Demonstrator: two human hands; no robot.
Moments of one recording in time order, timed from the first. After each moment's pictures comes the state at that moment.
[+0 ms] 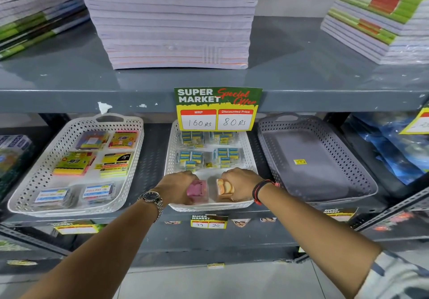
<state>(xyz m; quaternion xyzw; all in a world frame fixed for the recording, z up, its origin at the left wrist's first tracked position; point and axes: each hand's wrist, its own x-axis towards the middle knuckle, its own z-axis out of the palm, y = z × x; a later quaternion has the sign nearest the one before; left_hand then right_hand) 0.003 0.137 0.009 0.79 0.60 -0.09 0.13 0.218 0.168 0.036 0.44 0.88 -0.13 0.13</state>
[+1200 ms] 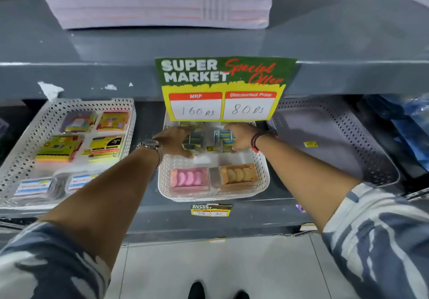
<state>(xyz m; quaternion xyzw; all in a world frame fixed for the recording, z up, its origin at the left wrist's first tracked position) -0.023 0.227 0.021 0.77 0.61 -0.04 0.21 0.202 0.277 0.021 0.51 0.84 -0.17 0.12</state>
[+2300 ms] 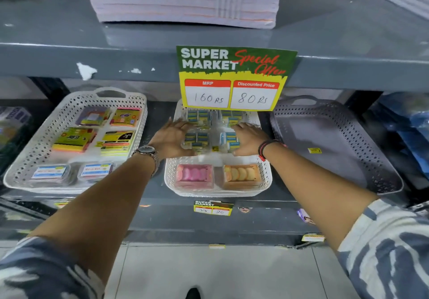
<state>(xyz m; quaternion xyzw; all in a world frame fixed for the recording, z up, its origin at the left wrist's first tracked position) -0.037 0.195 0.018 0.78 0.62 0.00 0.08 0.208 0.250 0.029 0.49 0.86 -0.10 0.09</state>
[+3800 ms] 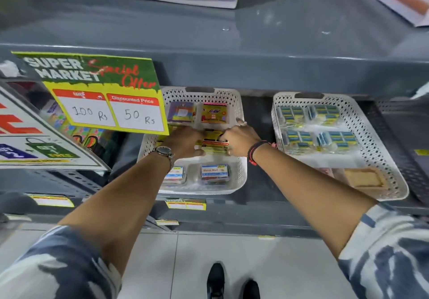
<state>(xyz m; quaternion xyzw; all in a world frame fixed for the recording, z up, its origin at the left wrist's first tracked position) -0.295 0.154 0.004 0.78 0.61 -0.05 0.13 -0.107 0.192 0.018 0.40 0.91 -0.03 0.12</state>
